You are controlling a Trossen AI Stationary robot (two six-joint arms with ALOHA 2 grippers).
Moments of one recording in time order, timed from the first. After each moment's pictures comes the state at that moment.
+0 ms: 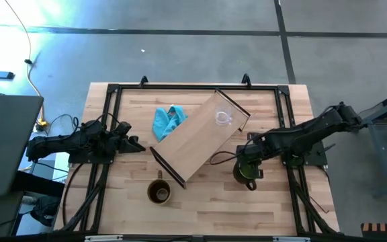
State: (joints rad) left arm 0.23 0.02 0.01 0.10 0.45 -1.17; right arm 0.31 1.35 1.06 -1.09 0.07 0.34
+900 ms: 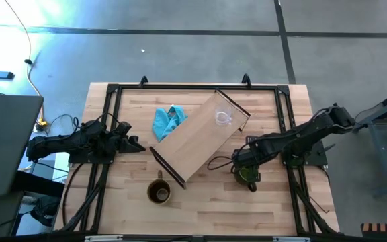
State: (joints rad) left arm 0.24 0.02 0.01 0.10 0.45 -1.18; right arm 0.33 1.45 1.06 -1.09 0.07 0.38
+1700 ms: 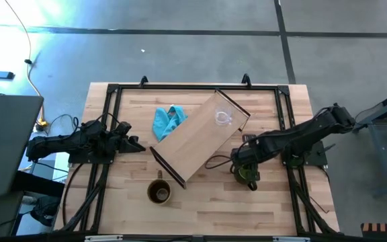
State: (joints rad) left arm 0.24 0.02 0.01 0.10 0.45 -1.18; right arm 0.33 1.45 1.16 -1.12 0.09 0.30
